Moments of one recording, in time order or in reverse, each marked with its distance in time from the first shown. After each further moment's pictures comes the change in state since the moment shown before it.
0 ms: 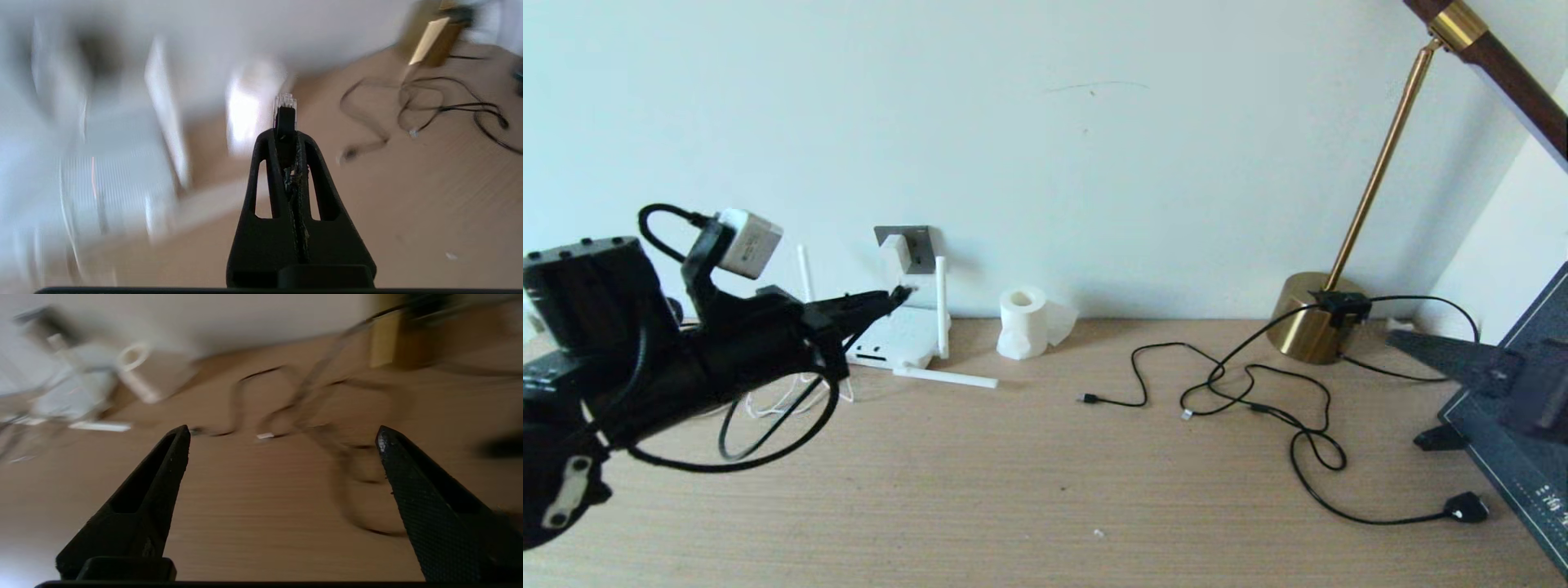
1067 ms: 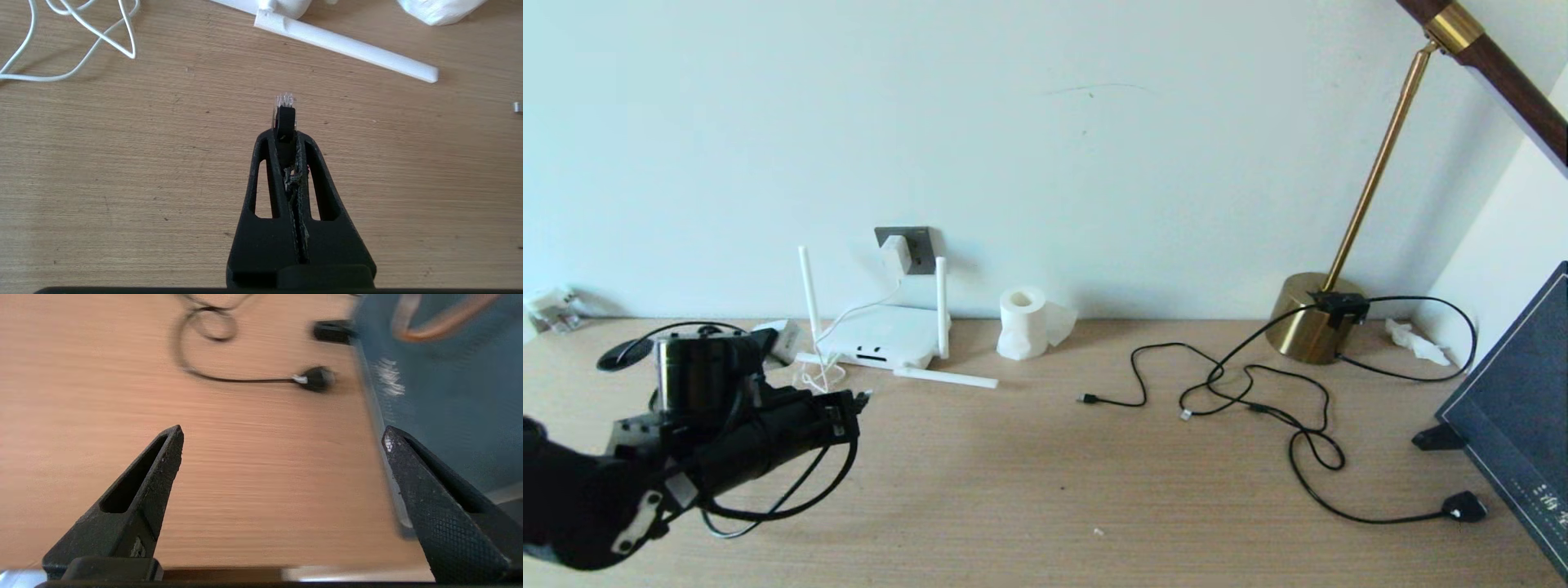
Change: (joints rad) left arm -0.003 0.160 0.104 0.122 0.470 -0.281; right arm -0.515 -0.786 0.612 0.168 0.236 -0.524
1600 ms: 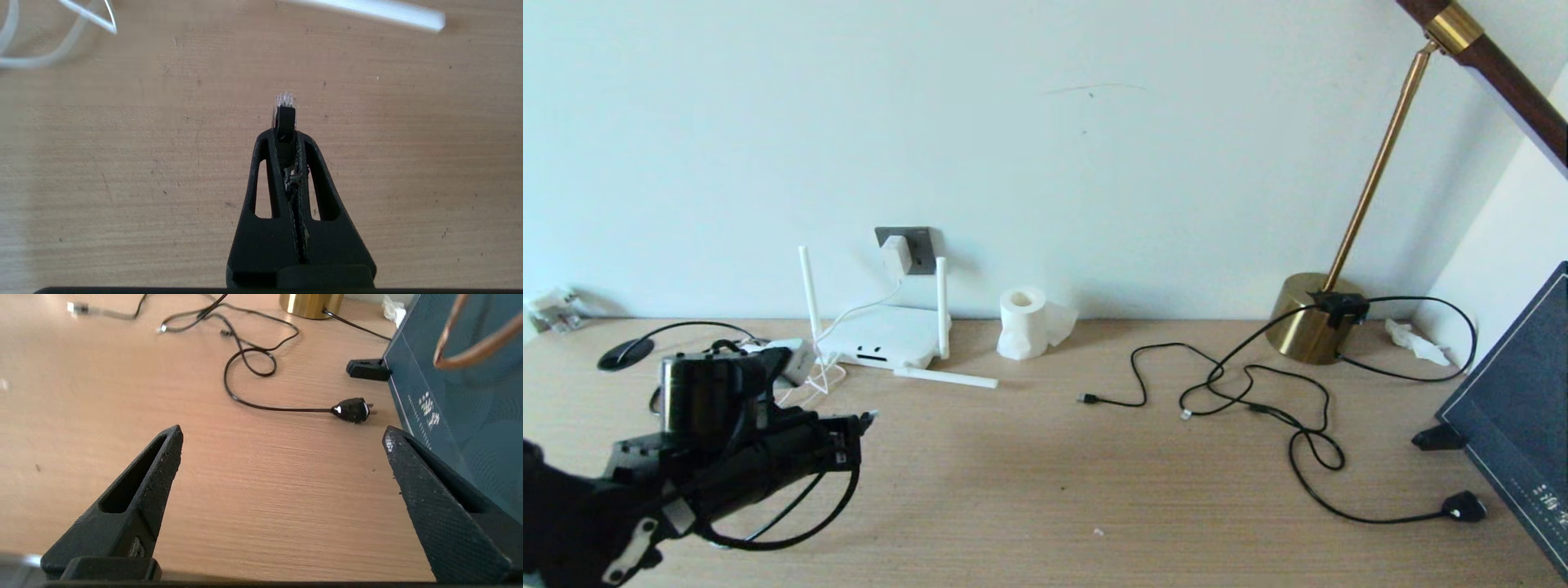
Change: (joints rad) left arm -0.037 -0.015 0.067 -0.013 0.015 0.084; right arm 0.025 -0.209 0.041 0.017 0.118 0.048
